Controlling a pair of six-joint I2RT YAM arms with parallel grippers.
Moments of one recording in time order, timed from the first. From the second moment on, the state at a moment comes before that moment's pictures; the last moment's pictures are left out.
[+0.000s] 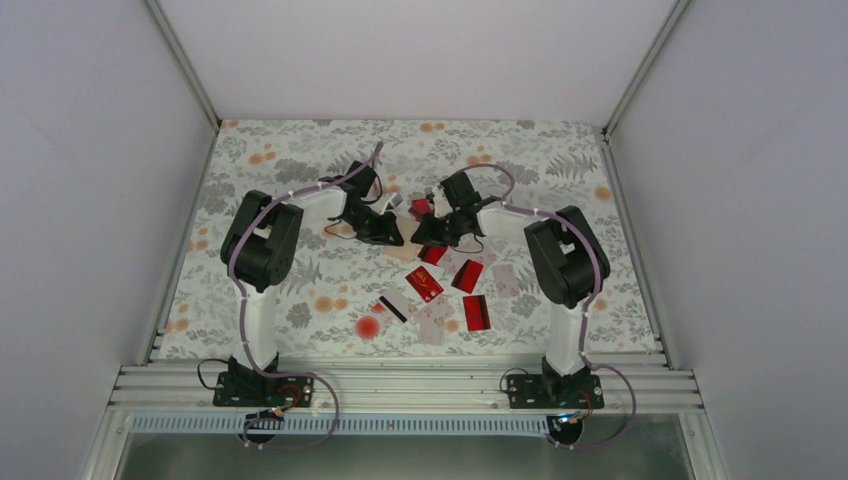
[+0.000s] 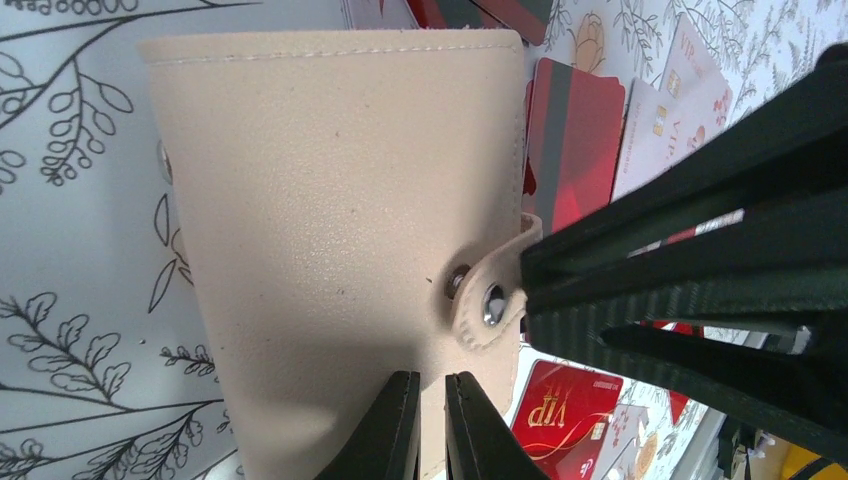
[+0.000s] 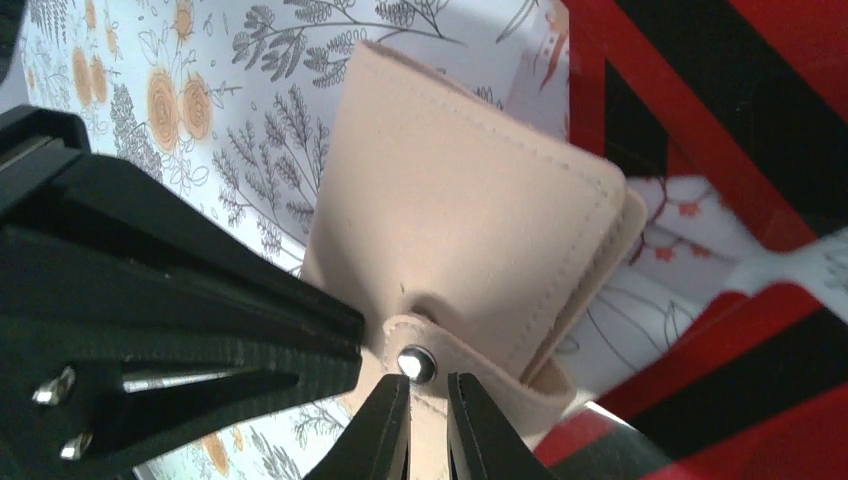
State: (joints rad) left arm -0.42 2.08 1.37 -0.59 0.69 -0.19; right arm 0.51 2.00 1.22 -0.27 -0.55 0.57
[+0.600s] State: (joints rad) left arm -0.42 2.08 1.35 -0.55 0.71 -0.19; right arm 0.52 1.82 1.09 -0.26 -0.53 0.52
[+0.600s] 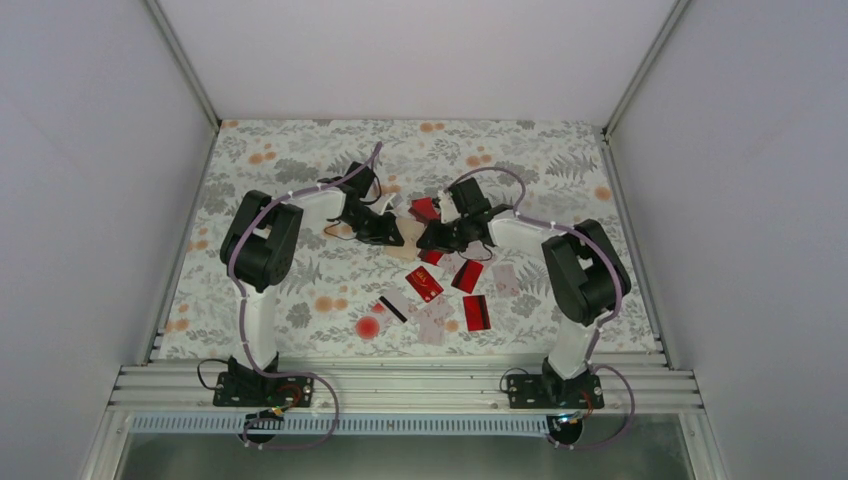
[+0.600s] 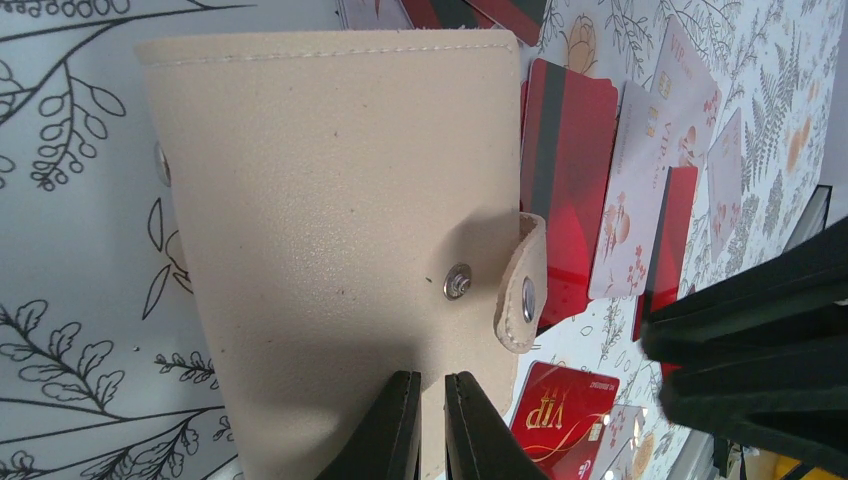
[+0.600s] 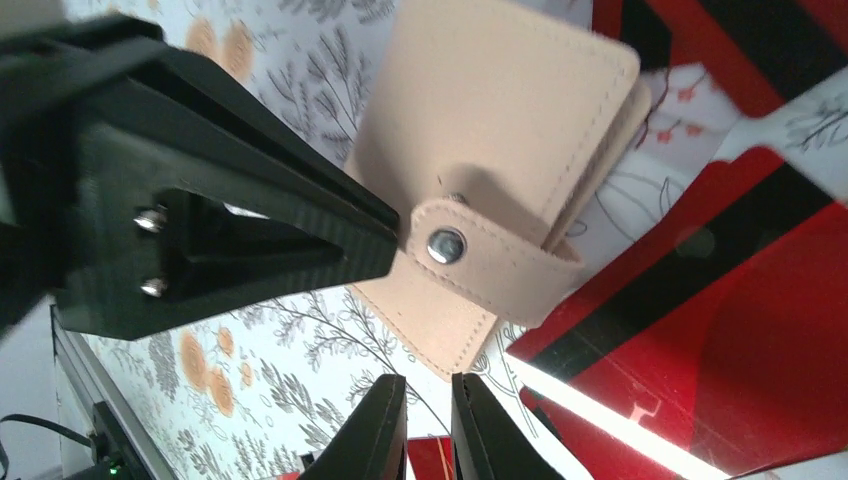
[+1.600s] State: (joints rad) left arm -0.42 2.08 1.35 -0.55 0.71 -0.20; right arm 0.53 1.93 1.17 -0.25 -0.51 0.52
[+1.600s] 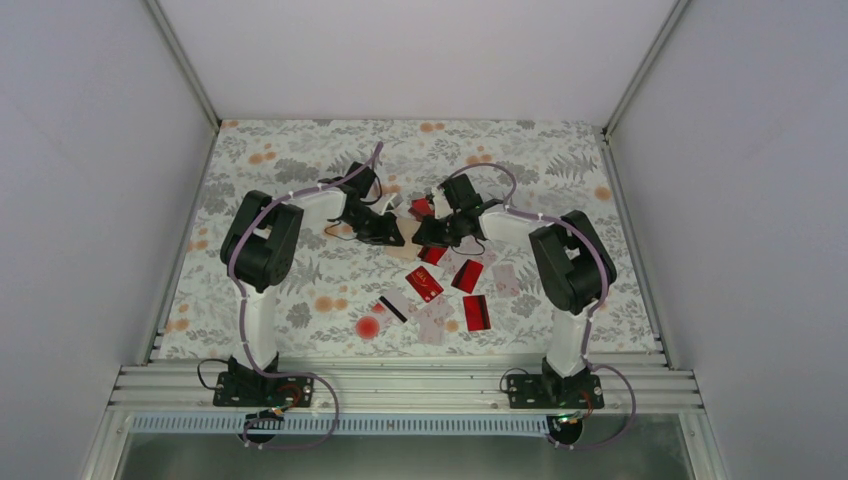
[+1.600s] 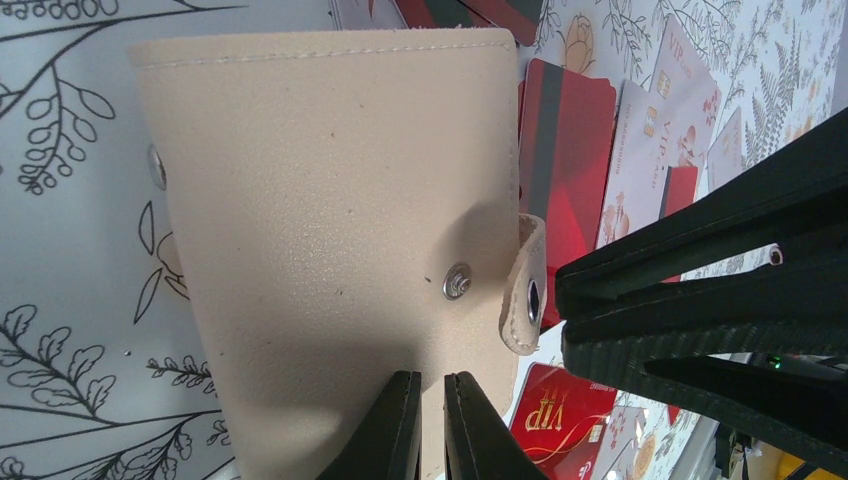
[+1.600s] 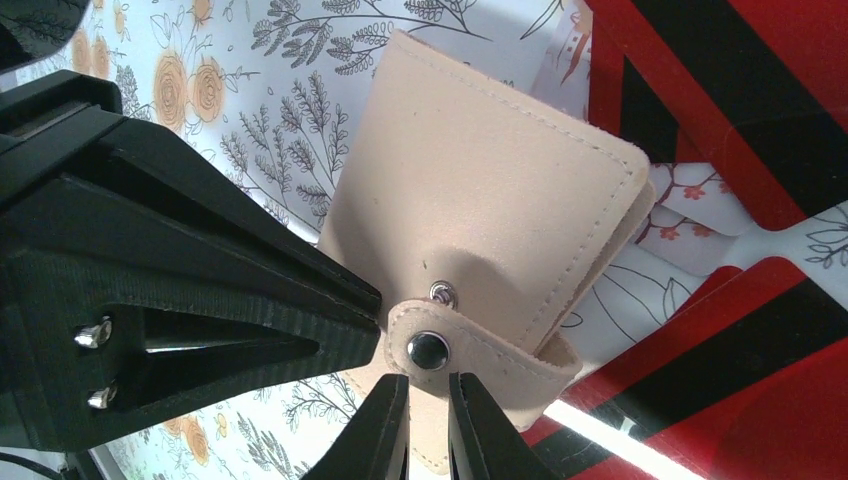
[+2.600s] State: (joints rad) left arm -0.44 2.09 1.37 -0.57 0.69 -0.19; right arm 0.53 1.97 1.20 -0.25 -0.52 0.51
